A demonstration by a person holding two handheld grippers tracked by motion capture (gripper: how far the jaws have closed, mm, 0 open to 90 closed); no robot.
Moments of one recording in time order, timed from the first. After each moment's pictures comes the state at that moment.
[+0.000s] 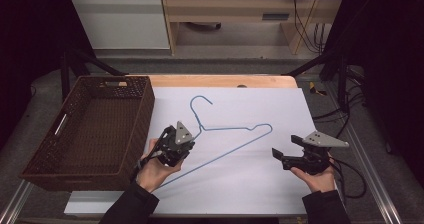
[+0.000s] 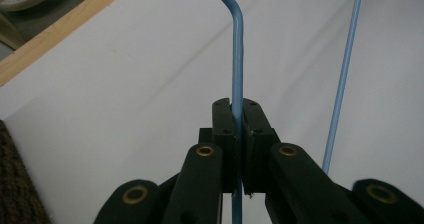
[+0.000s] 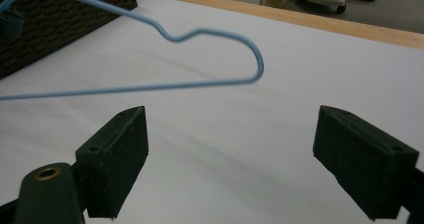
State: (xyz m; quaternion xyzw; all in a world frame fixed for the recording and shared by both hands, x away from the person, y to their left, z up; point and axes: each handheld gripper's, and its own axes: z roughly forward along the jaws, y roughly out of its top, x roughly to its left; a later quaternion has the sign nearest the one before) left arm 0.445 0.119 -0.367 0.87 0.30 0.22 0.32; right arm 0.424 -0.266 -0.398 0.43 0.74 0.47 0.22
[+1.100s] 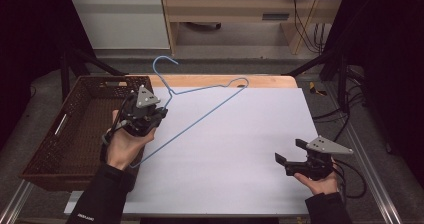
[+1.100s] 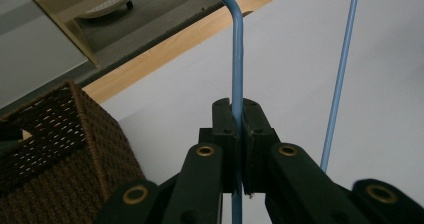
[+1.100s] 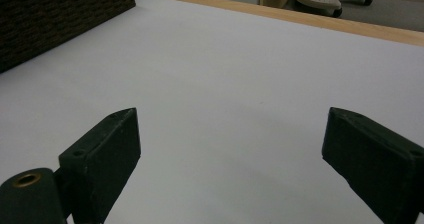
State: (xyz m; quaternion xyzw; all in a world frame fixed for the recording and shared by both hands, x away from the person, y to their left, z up) left arm 0.468 0.178 -0.282 0.82 0.37 0.27 0.34; right arm 0.414 -0.275 -0.408 0.42 0.74 0.48 0.22
